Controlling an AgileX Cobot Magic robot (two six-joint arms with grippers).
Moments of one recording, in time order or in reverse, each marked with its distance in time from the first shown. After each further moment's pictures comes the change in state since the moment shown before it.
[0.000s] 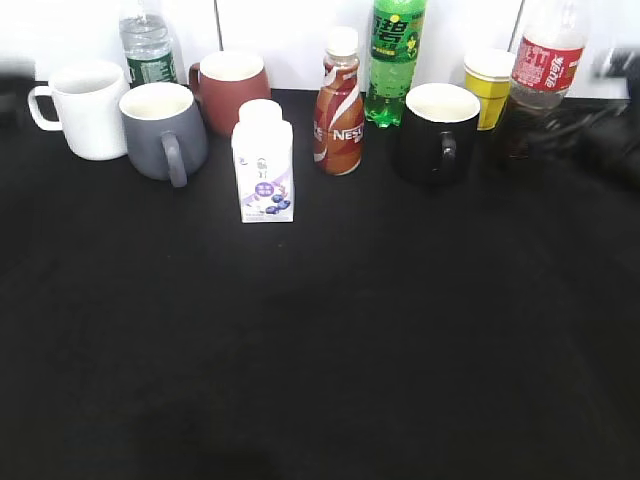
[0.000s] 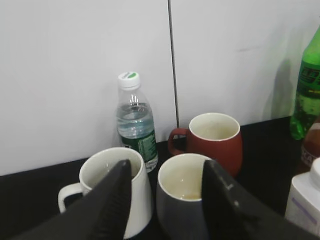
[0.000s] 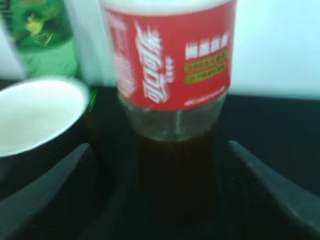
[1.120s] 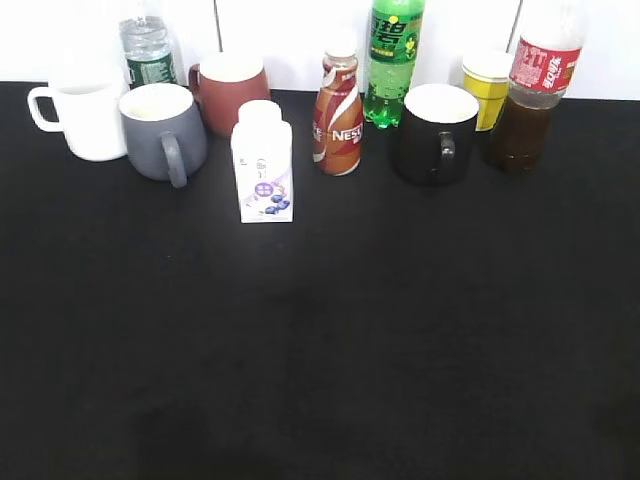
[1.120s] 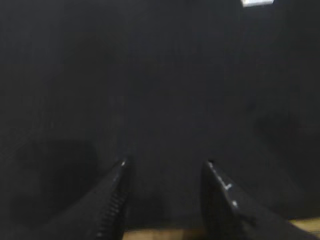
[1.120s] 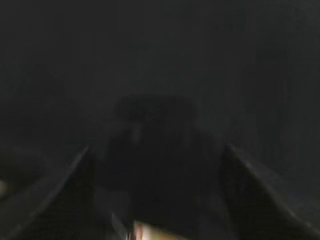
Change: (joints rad) left arm 0.000 -1.043 0.029 -0.284 1.355 0.105; right arm 0.302 -1.499 0.164 0.136 1.843 -0.145
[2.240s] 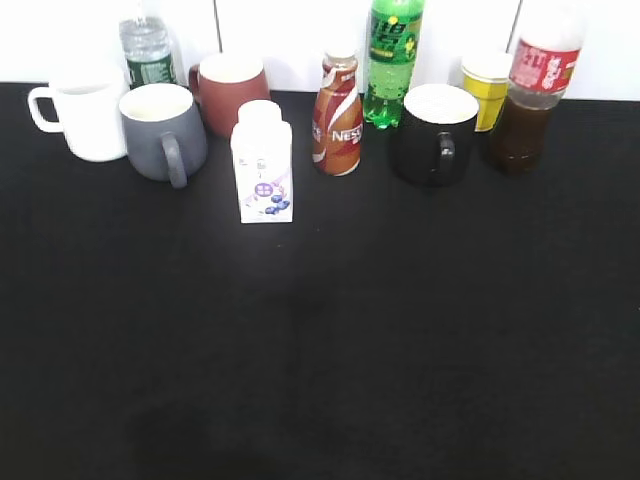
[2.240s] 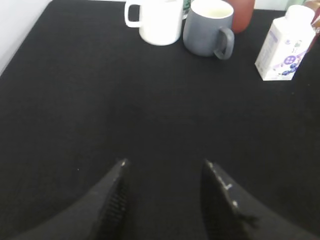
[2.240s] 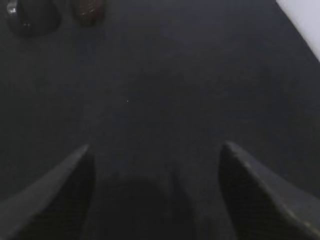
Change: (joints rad) left arm 0.136 -0.151 0.049 -0.010 -0.131 0.001; right arm -0.401 -0.282 0.025 0.009 -0.041 0.001
